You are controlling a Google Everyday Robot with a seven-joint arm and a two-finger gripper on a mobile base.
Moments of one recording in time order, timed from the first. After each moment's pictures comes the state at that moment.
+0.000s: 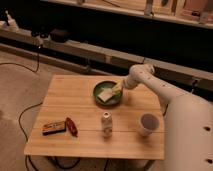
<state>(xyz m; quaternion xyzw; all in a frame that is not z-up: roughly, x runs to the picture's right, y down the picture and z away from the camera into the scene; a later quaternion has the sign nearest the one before) 0.136 0.013 0.969 -0.01 -0.23 -0.72 0.65</state>
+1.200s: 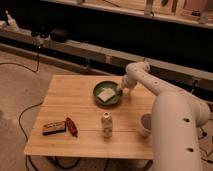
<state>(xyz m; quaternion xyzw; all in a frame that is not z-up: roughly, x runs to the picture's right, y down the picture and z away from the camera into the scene) 0.150 0.009 0.998 -0.08 -0.21 -0.68 0.70</state>
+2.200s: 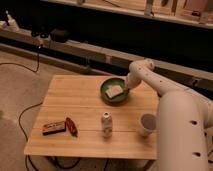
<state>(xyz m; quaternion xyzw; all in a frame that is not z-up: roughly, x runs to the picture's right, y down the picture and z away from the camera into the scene) 0.189 0.007 0.965 -0.10 -0.18 -0.69 0.69</state>
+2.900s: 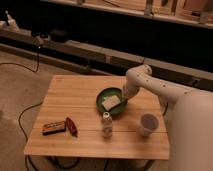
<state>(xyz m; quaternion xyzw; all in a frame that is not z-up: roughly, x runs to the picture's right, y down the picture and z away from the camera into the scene) 0.135 0.065 0.921 -0.11 -0.24 -0.72 0.65</state>
